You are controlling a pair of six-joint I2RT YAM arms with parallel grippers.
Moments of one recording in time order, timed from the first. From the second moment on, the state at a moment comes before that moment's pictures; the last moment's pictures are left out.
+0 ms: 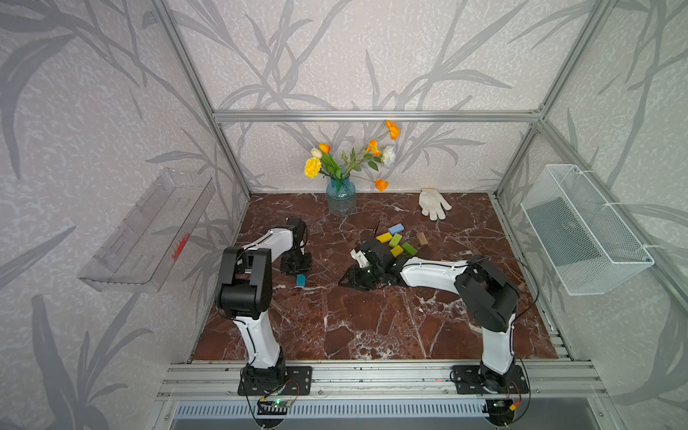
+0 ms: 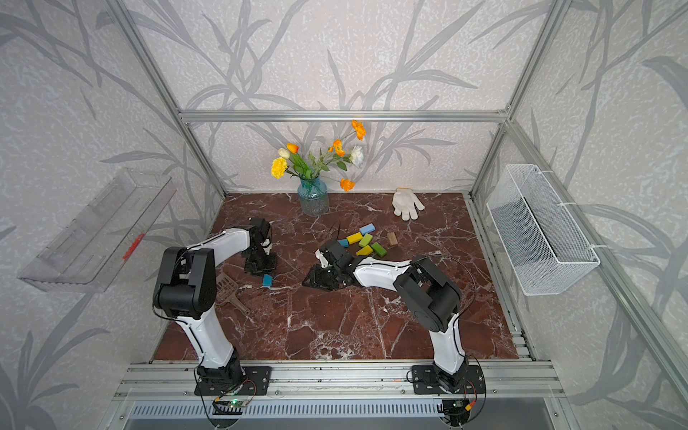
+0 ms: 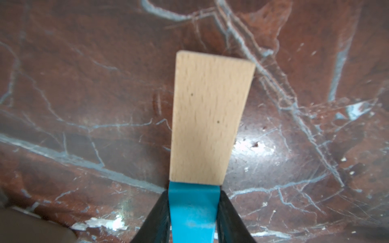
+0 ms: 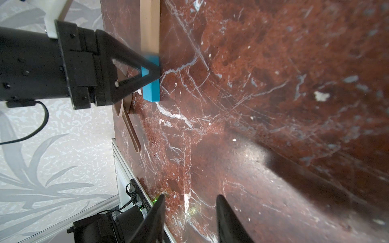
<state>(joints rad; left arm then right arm) -0.06 1.87 1.21 -0.88 0.01 -0.17 0.84 1.96 1.21 -0.06 -0.50 0.95</state>
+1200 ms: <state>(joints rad) -0.07 1.52 1.09 -0.77 0.18 -0.24 0.67 1.90 1.61 -0.86 -0.02 0.48</state>
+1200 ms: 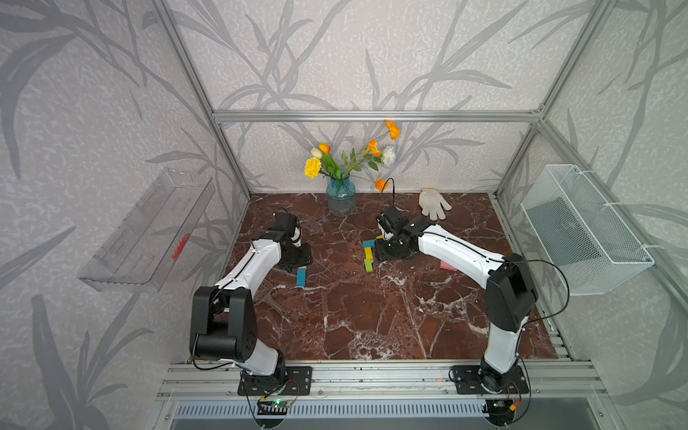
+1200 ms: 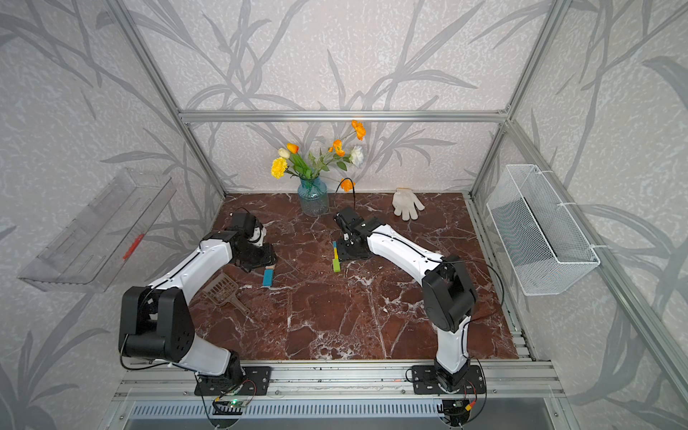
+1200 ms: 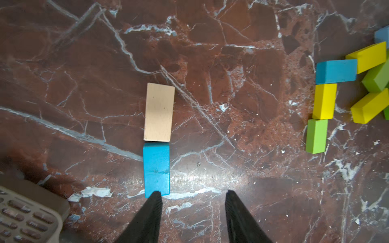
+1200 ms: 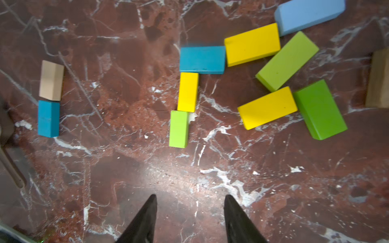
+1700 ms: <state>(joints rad) -0.08 1.51 1.09 -0.74 0.23 -0.24 0.61 2.12 1.87 -0.95 0.01 0.35</state>
